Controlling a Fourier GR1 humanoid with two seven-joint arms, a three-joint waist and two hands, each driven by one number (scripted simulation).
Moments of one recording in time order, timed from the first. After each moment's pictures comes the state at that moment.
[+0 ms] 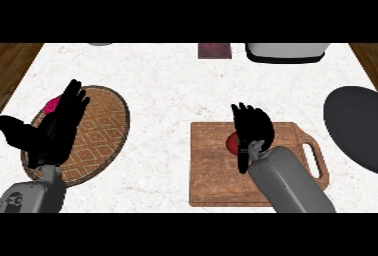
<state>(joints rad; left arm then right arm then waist) -0.16 0.21 0.04 -1.58 0.15 0.11 0.21 -0.48 -0.11 0.39 -1.34 0.91 0.53 0.78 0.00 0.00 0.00</state>
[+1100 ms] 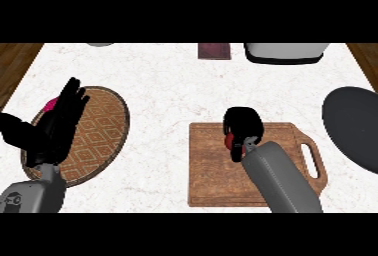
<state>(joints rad) -0.17 0.18 0.08 -1.60 0.12 0.08 0.25 -0.53 -0.04 0.30 -1.07 1.04 0.31 0.49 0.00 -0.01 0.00</state>
